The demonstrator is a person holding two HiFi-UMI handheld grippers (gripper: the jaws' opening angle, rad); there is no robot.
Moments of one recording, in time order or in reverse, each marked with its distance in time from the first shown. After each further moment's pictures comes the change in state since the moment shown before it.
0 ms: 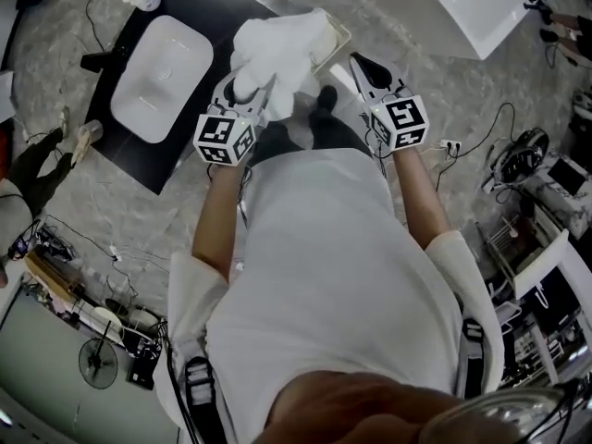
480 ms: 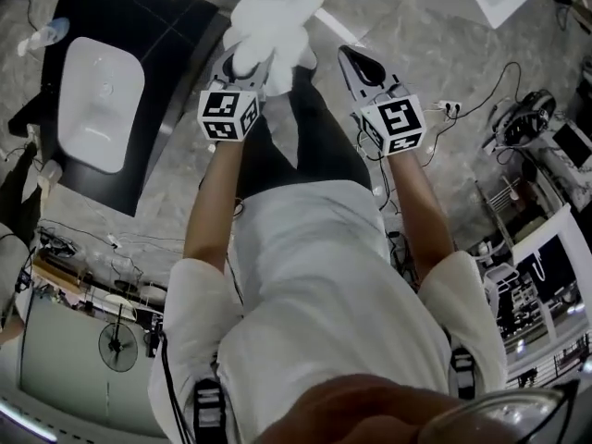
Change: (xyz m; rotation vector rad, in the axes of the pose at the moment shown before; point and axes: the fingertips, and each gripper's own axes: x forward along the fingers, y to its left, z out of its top) left arm 0.209 0.008 -0.170 -0.058 0.221 -0.010; right arm 0.047 -0.110 -0.158 0.119 0.155 -0.023
